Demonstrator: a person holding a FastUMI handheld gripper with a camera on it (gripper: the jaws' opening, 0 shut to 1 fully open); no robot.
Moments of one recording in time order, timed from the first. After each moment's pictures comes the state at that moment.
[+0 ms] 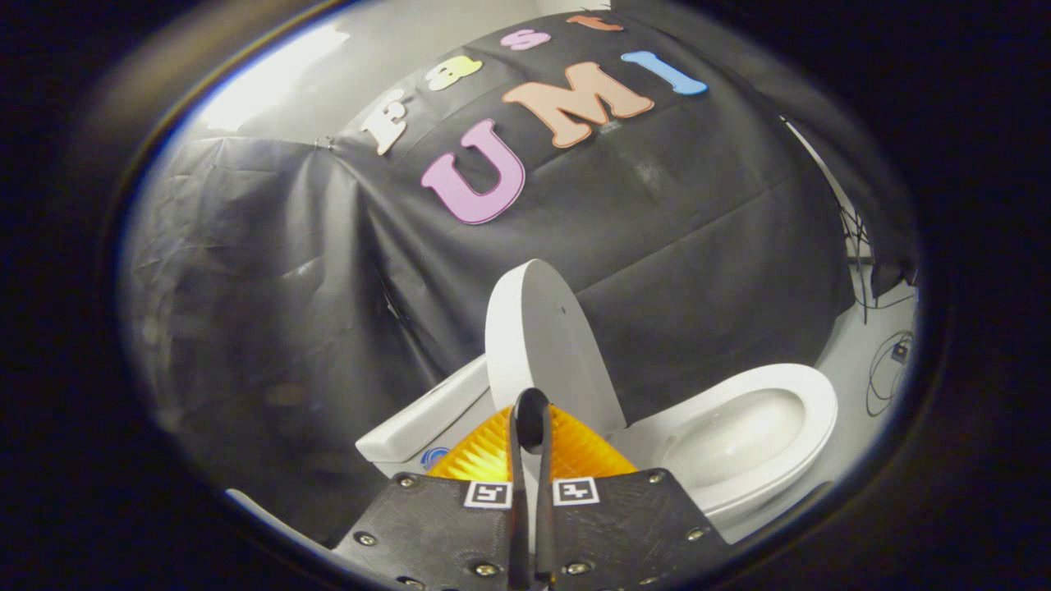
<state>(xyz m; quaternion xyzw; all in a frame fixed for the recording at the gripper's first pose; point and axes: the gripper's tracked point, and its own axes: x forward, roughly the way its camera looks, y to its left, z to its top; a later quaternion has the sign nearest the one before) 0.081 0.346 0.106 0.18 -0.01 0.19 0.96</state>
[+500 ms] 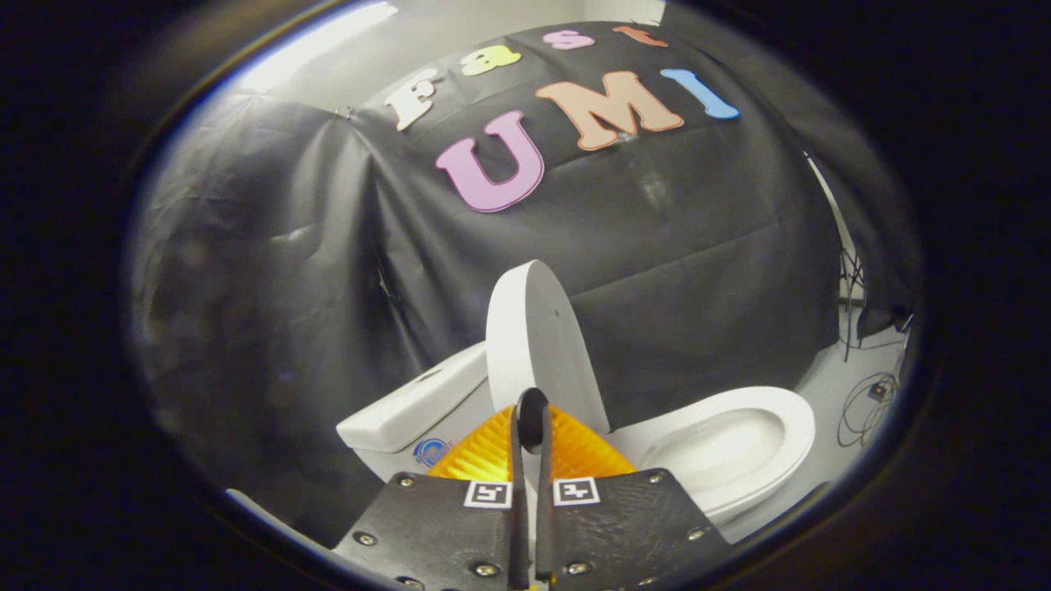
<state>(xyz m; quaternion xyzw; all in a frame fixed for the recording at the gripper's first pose) 0.076 0.370 0.108 0.11 -0.02 0.16 0.98</state>
